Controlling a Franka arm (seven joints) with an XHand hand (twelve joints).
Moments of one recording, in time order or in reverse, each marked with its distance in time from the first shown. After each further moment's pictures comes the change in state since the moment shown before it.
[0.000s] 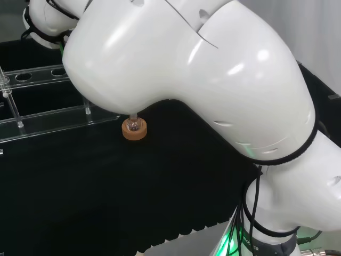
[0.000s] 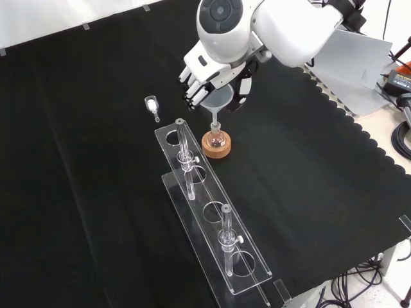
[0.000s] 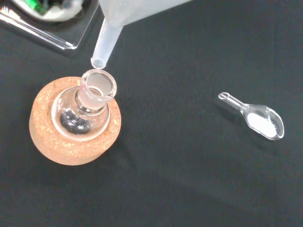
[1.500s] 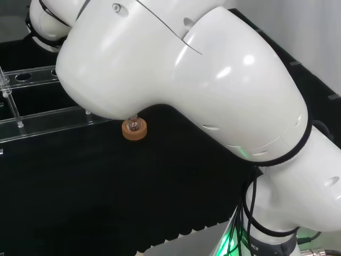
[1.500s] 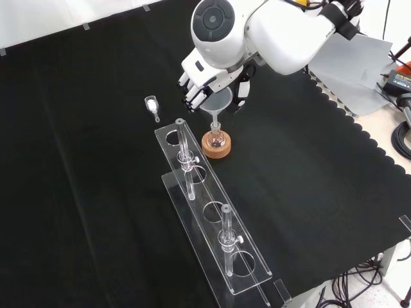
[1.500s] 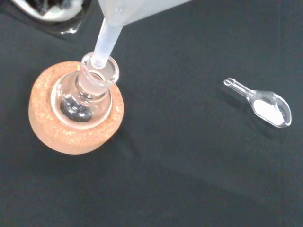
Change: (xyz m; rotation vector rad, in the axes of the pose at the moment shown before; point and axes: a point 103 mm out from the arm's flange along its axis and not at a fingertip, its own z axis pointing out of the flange) arm 0.002 0.005 0.010 0.029 0.010 -0.002
